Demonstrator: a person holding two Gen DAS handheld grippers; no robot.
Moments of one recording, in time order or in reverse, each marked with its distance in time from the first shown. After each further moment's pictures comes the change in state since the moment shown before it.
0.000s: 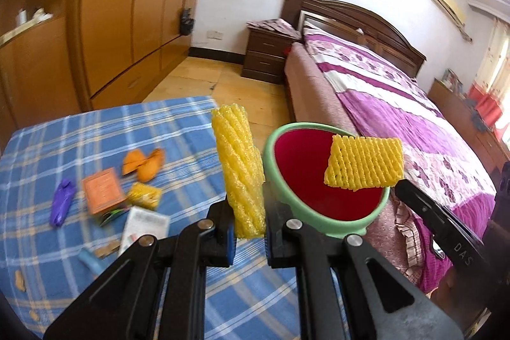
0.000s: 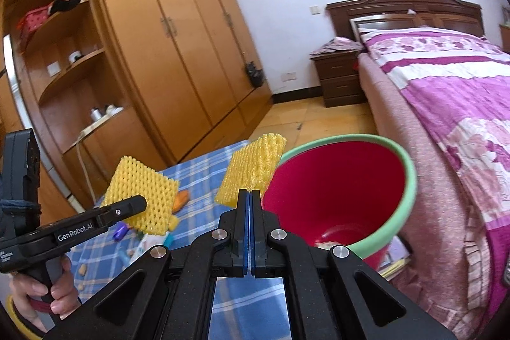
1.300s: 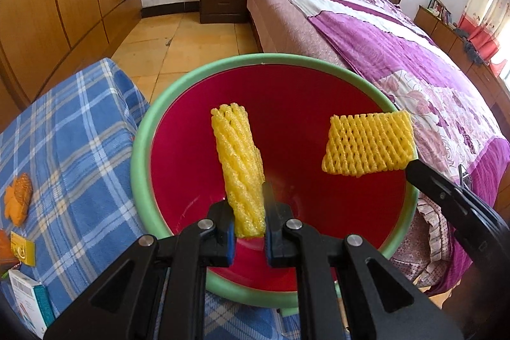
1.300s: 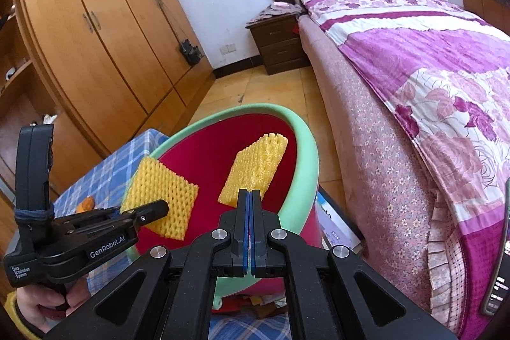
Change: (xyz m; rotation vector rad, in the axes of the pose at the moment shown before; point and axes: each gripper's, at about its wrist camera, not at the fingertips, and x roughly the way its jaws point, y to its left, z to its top) left arm 0.178 -0.103 -0.001 0.174 0.282 -0.045; right arm 0.057 -0.139 0.002 0.153 0.141 -0.188
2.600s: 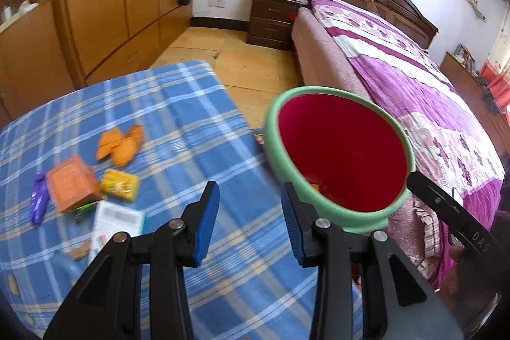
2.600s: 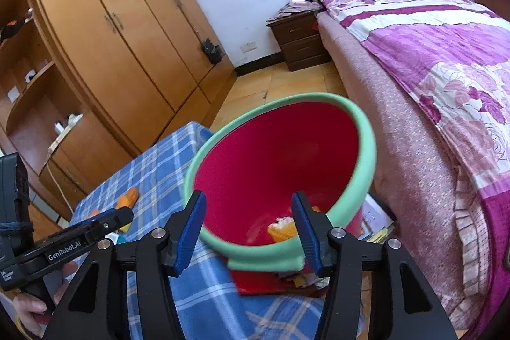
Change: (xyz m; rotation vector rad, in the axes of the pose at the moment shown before) left arm -0.118 0.085 -0.054 -0.177 -0.124 0.094; right arm -0.030 0.058 -0.019 0.012 0.007 0.097
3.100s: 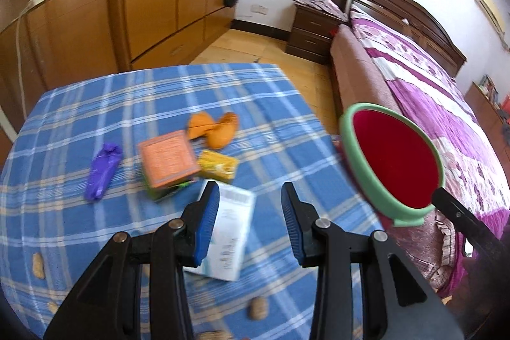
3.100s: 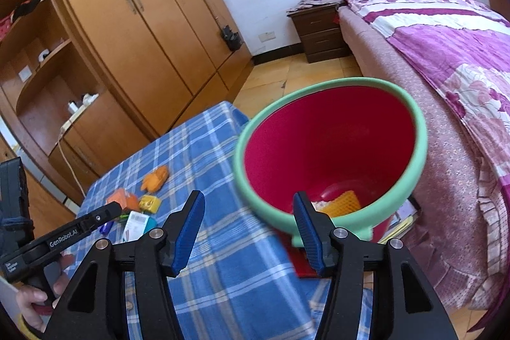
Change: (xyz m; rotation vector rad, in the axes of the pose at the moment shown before) left arm -0.034 0.093 -0.021 -0.134 -0.038 0.100; right arm 0.008 0.061 -0.023 -0.055 0.046 0.040
